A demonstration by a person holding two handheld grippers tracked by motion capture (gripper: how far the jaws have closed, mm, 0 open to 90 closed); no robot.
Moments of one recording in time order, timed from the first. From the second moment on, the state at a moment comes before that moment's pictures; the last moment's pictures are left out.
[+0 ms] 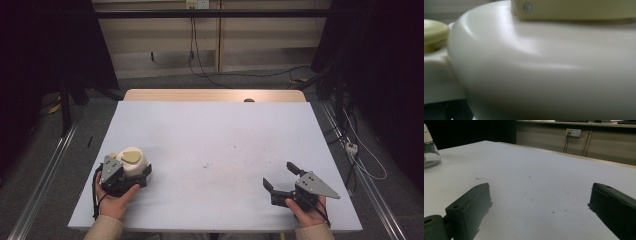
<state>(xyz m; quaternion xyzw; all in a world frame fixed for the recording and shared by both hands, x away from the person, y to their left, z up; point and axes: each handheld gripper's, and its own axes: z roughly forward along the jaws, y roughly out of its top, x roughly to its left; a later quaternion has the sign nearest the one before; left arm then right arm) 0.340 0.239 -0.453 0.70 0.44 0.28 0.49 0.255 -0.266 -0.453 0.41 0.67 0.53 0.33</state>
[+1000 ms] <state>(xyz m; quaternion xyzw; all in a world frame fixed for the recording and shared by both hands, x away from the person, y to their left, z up) 0.340 0.229 -0.430 0.70 0.41 0.26 0.53 0.256 -0.267 -0.452 0.41 0.66 0.53 0.33</state>
